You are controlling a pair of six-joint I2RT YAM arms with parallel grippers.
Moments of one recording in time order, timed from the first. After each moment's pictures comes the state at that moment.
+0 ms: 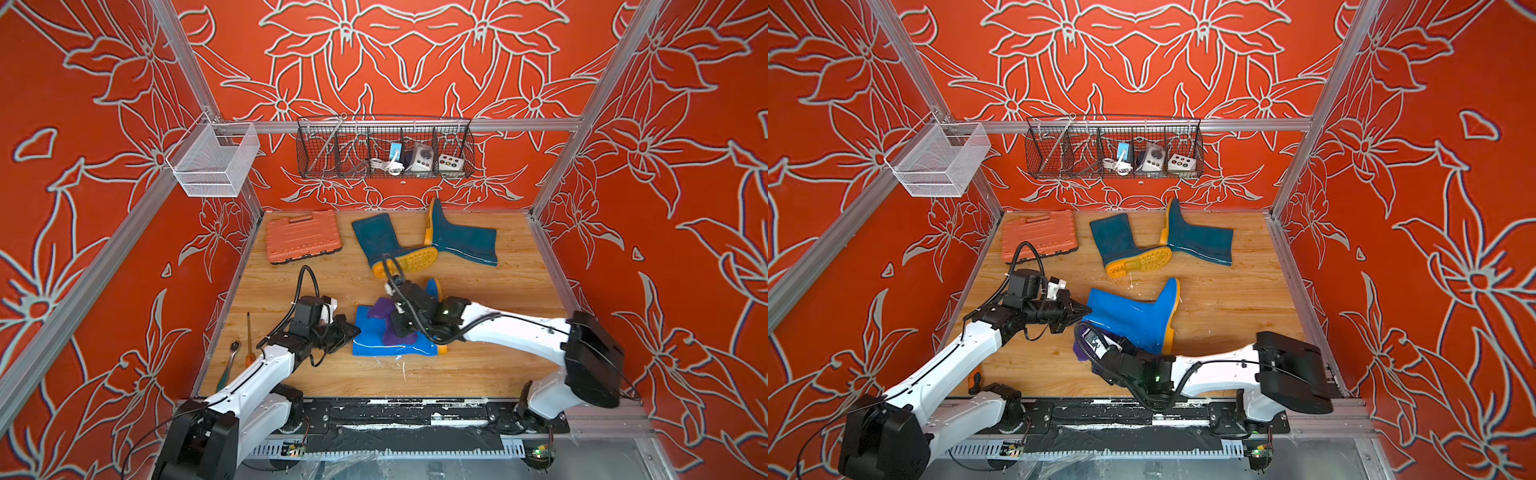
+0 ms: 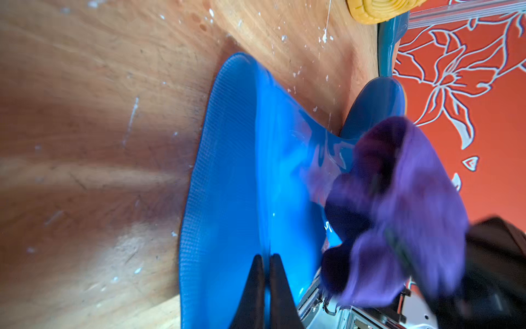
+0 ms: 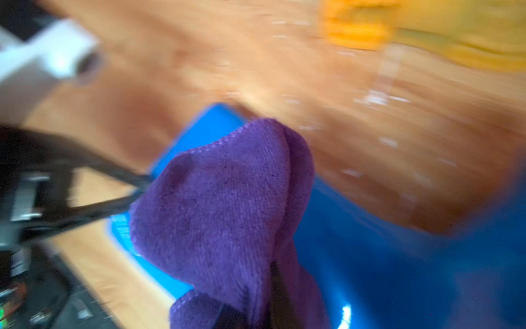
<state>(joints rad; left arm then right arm) -0.22 0.98 0.34 -0.19 0.61 -0.89 1.12 1.64 1.14 -0.38 0.09 0.46</state>
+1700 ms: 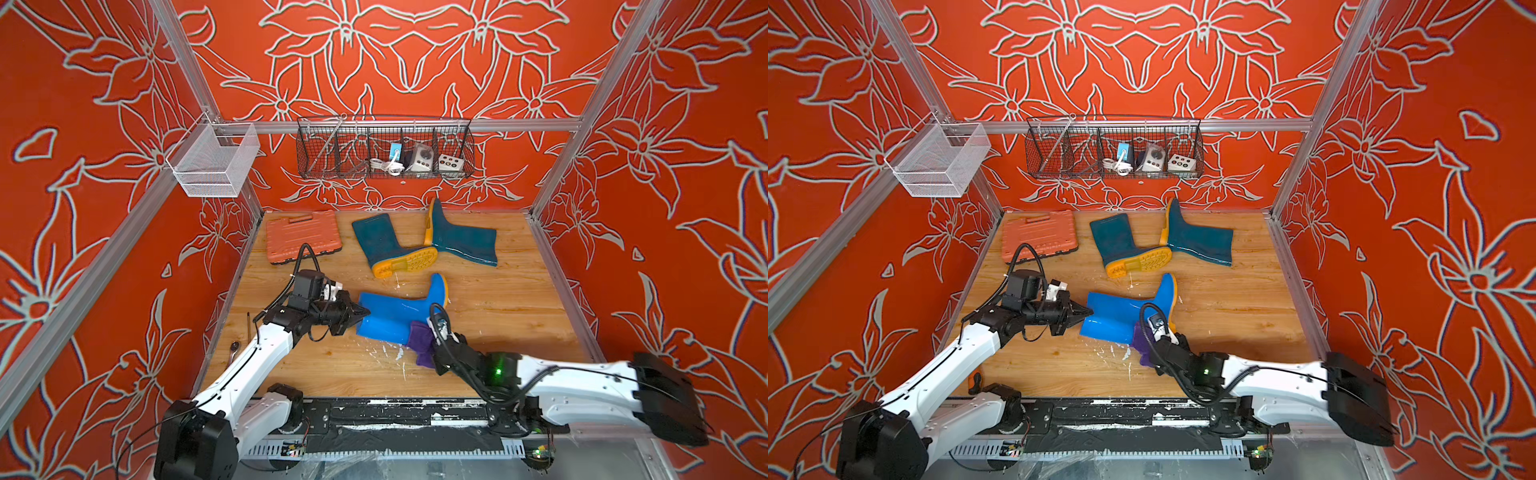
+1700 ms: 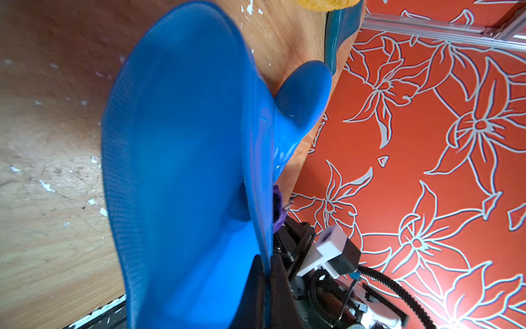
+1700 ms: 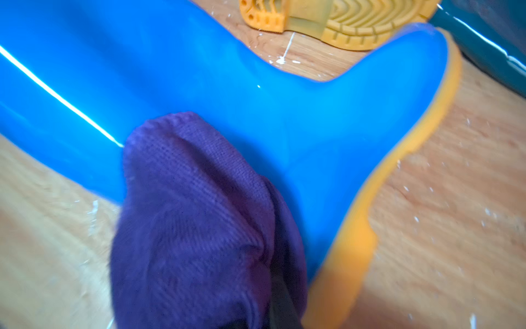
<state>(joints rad) -0.22 1.04 0.66 -0.42 0.78 -1.15 1.24 0.99 0.40 -0.21 0.51 0.51</state>
